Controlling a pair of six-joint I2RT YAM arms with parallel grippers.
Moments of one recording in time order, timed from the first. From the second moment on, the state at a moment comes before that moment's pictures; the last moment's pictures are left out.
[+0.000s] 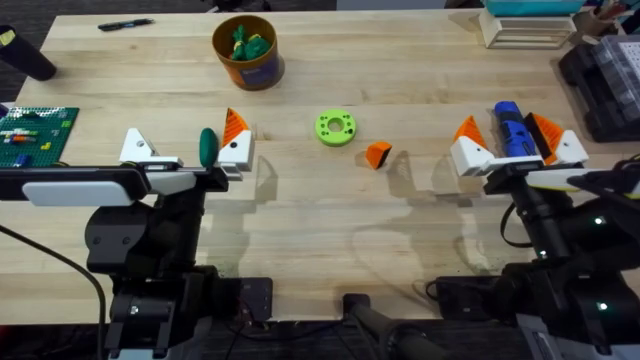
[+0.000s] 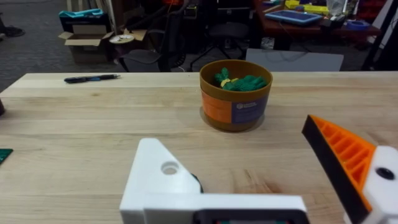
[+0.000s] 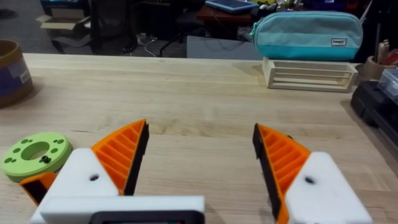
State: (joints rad) left arm 0.00 0.00 0.01 -0.02 0.00 -0.01; right arm 0.00 0.00 0.01 -0.10 -0.03 0.00
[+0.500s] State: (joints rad) left arm 0.00 0.00 0.02 -0.11 -0.01 -0.01; right arm 0.00 0.00 0.01 -0.10 -0.02 0.00
